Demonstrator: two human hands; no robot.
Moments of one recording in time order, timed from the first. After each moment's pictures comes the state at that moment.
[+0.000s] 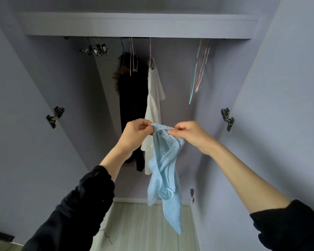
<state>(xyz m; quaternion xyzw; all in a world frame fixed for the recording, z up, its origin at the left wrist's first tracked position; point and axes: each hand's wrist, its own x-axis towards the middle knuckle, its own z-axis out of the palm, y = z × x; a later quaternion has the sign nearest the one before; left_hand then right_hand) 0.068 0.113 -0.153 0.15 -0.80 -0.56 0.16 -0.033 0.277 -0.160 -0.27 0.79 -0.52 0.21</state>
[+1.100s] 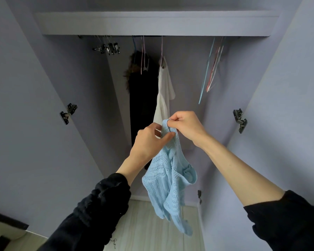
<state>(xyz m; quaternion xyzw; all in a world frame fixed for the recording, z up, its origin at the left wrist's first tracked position) 0.072 0.130 -0.165 0.19 -0.89 -0.38 0.18 -0.029 0.235 -0.146 -0.27 0.81 -0.51 0.11</state>
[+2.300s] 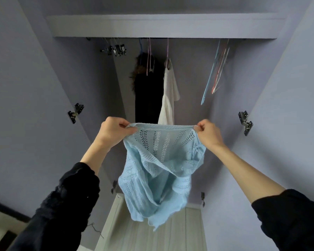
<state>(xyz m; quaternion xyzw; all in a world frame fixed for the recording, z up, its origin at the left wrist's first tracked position) 0.108 0.044 -0.138 0.29 -0.85 -0.41 0.16 -0.070 0.266 -0.195 -0.17 0.92 -0.36 0.01</state>
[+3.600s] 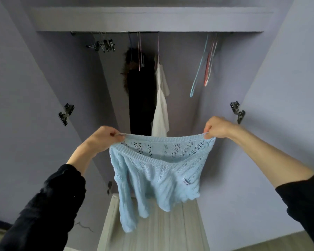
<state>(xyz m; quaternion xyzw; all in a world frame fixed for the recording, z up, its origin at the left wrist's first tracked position) 0.126 -0.016 -0.165 0.23 -0.90 -0.37 -0.01 -0.046 0.284 -0.149 -0.18 0.96 -0.15 0.17</state>
